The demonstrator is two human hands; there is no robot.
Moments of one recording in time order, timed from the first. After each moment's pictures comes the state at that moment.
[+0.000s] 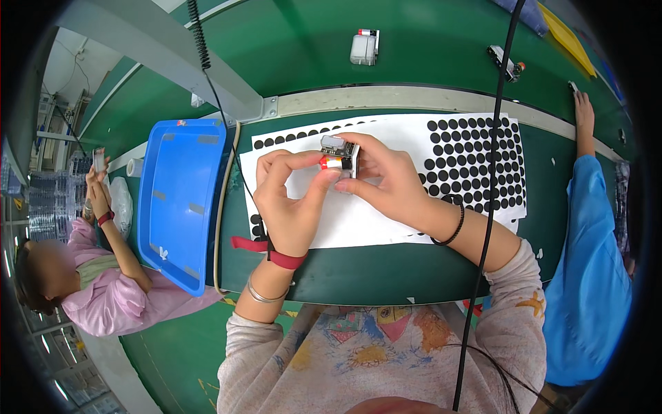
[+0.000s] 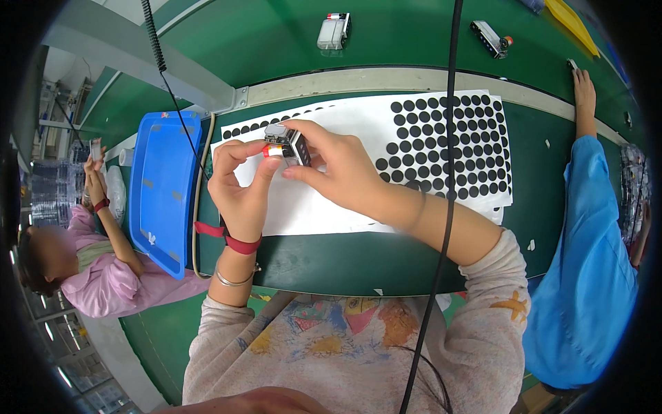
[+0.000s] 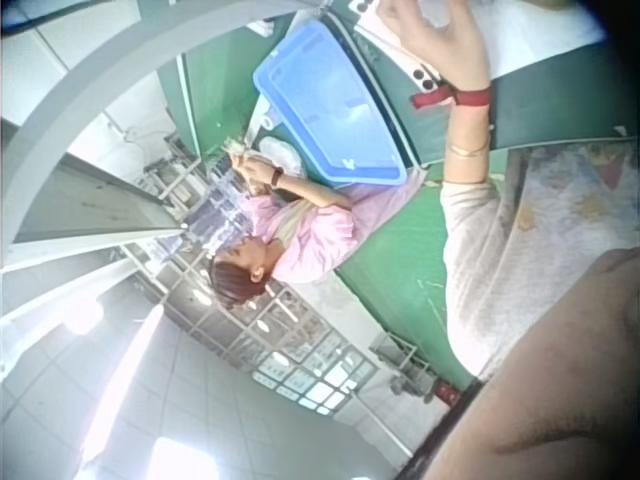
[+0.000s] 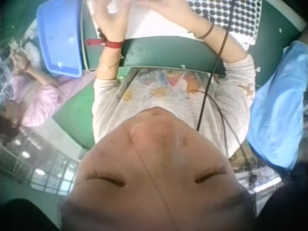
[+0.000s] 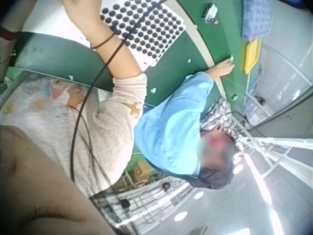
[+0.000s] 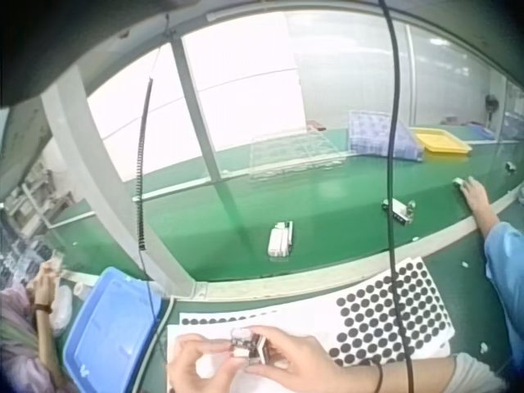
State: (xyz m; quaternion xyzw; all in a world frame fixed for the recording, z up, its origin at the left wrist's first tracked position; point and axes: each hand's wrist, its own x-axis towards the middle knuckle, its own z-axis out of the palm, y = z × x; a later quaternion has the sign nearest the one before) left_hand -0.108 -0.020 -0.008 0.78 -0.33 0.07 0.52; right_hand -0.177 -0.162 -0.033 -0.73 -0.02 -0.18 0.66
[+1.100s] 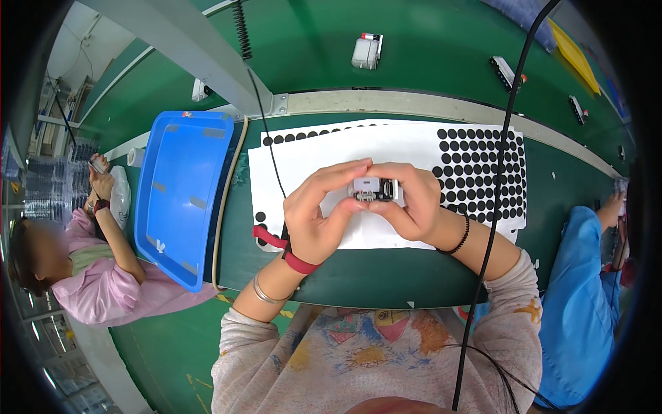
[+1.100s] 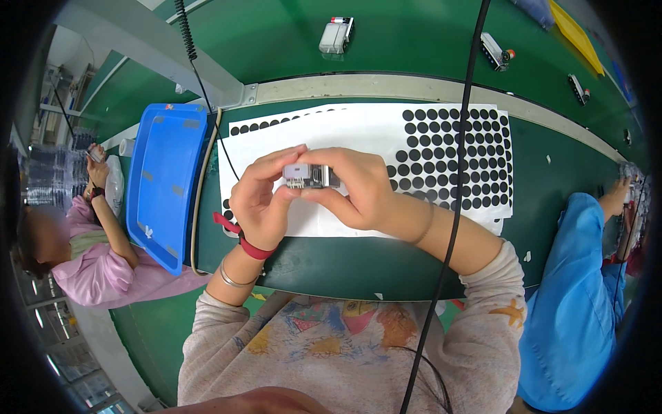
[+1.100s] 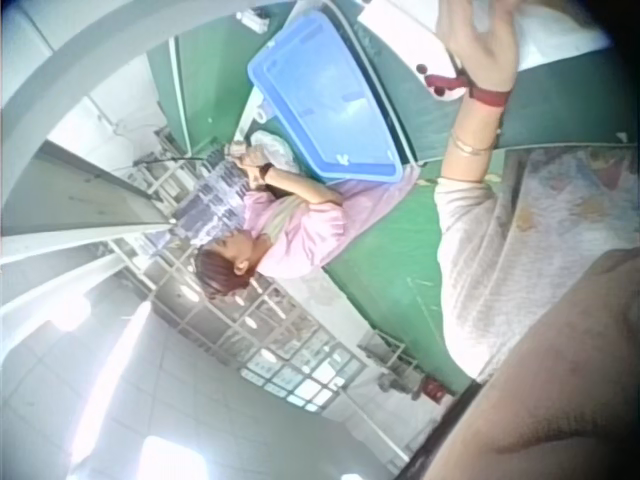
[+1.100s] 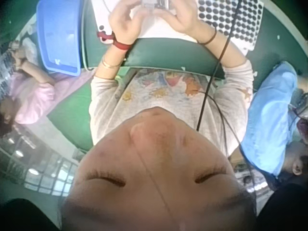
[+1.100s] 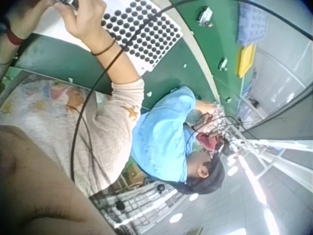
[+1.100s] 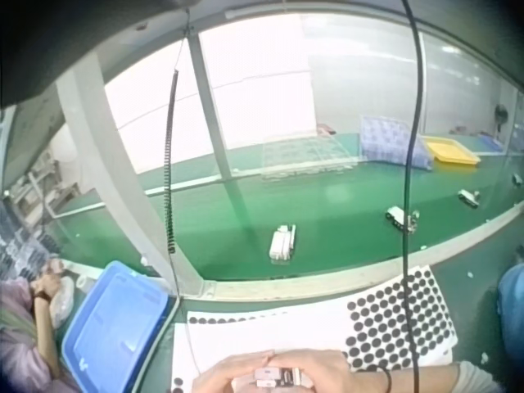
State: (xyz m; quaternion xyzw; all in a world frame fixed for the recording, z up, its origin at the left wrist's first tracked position) left_hand -0.117 -0.023 -0.017 0.62 -0.43 -0.03 0.65; right_hand -0.189 -0.171 -0.022 -0.78 -0.17 -0.31 0.52
